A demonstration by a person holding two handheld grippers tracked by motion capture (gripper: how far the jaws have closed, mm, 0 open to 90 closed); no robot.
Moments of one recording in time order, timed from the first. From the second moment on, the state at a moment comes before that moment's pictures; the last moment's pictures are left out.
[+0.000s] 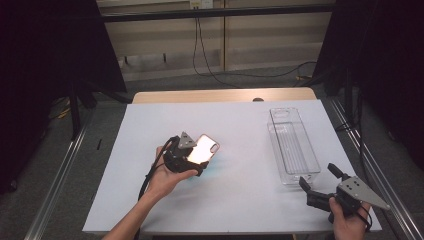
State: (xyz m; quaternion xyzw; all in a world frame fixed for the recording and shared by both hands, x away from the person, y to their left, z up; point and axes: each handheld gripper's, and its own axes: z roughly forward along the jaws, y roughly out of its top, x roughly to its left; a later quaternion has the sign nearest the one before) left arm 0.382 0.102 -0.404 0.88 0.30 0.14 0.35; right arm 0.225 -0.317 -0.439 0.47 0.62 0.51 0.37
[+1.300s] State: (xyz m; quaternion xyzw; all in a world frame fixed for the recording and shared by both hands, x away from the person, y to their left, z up) left arm 0.326 0.108 -0.410 0.85 0.29 0.17 0.41; right arm 0.229 -0.241 -0.425 0.39 0.71 0.52 0.25
